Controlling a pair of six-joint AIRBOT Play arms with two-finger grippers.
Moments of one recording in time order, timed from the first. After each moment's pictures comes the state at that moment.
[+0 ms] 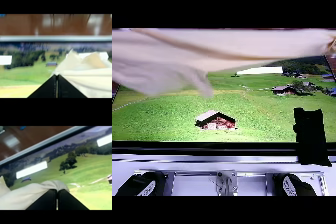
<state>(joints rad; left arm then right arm) -0.19 -0.73 1.74 1.67 -1.28 -1.64 -0.36 -0.87 1.58 -1.03 1.21 1.66</state>
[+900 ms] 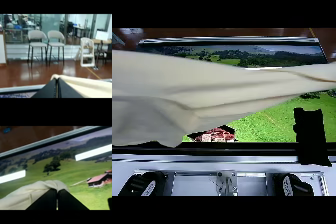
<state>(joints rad) -0.19 -0.42 1.70 1.50 -1.07 -1.59 -0.37 -0.58 1.59 -1.25 1.36 1.66</state>
